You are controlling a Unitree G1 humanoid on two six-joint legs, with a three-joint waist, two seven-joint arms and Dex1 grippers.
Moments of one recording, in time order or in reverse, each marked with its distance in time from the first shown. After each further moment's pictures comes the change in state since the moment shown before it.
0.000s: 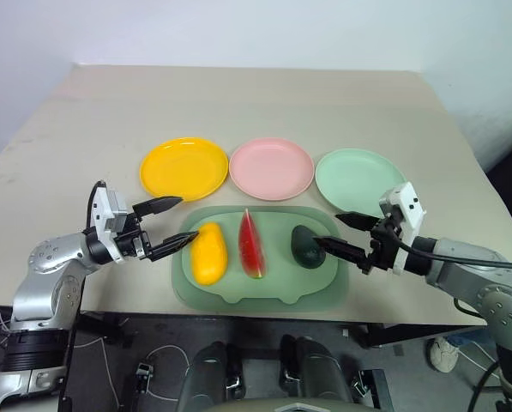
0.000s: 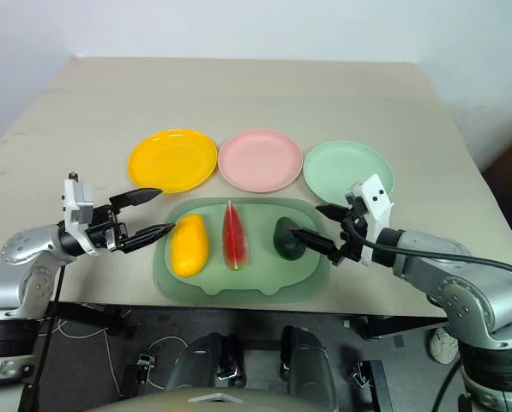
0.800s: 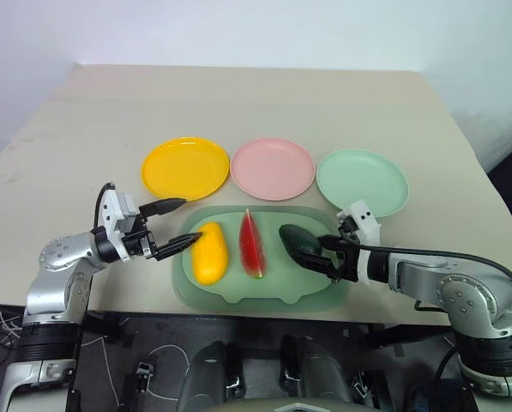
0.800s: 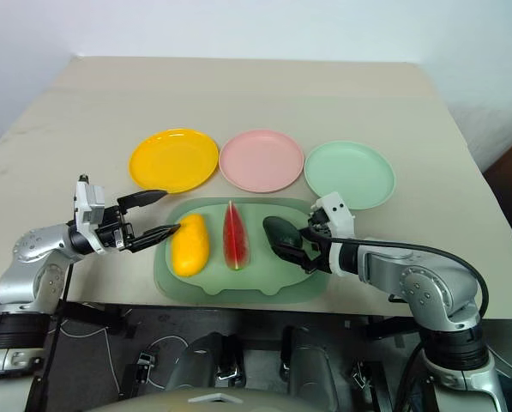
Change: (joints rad) left arm -0.031 -0.026 -0.029 0.076 0.056 -0.052 -0.008; right arm -0.073 0.134 0.107 0.064 0.004 0.231 -0.149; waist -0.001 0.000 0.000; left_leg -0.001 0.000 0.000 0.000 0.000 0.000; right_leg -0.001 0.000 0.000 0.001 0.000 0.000
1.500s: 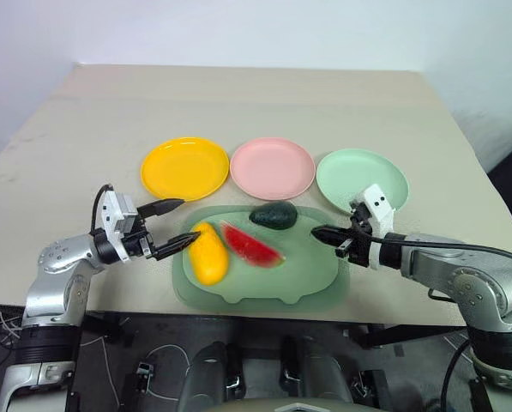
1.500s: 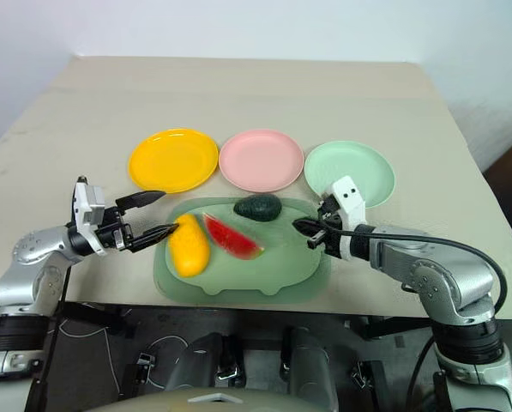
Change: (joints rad) left arm 0.022 0.004 0.009 -0.004 0.005 0.001 0.028; right arm -0.032 -0.085 -0.016 -0.009 -0.097 -0.141 0.117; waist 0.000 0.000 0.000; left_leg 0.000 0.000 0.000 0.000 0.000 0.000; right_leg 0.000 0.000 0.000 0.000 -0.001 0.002
